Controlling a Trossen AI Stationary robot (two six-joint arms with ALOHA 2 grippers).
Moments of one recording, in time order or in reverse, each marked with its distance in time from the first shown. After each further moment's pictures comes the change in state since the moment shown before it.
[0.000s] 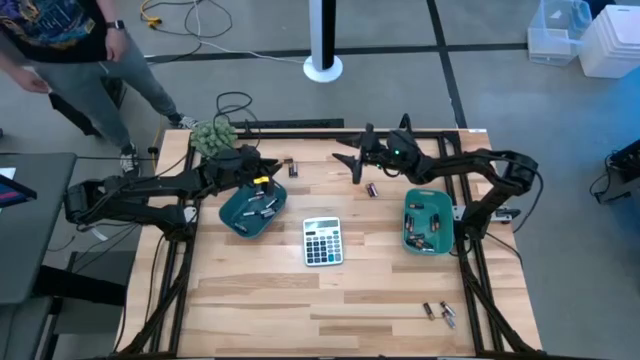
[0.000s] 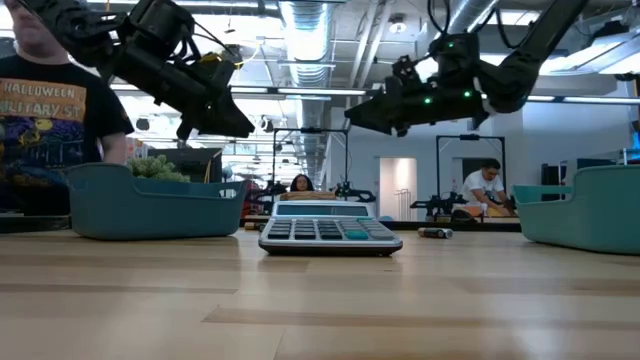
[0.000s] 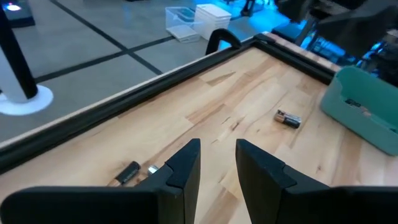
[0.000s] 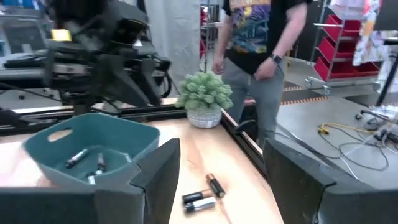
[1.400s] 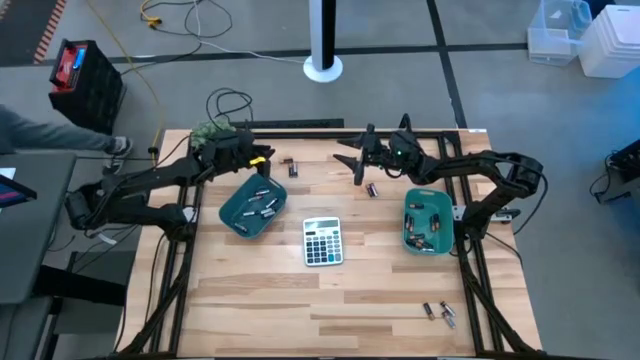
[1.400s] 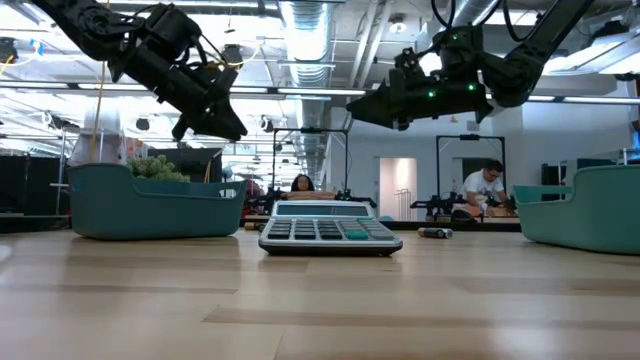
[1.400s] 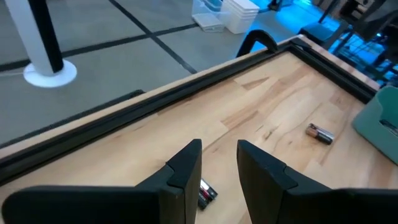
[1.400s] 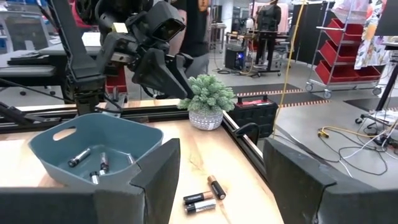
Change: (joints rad) left arm 0.201 0.011 0.099 -0.158 0.121 -0.017; right arm 0.013 -0.038 -0.003 -0.036 -0.002 -0.022
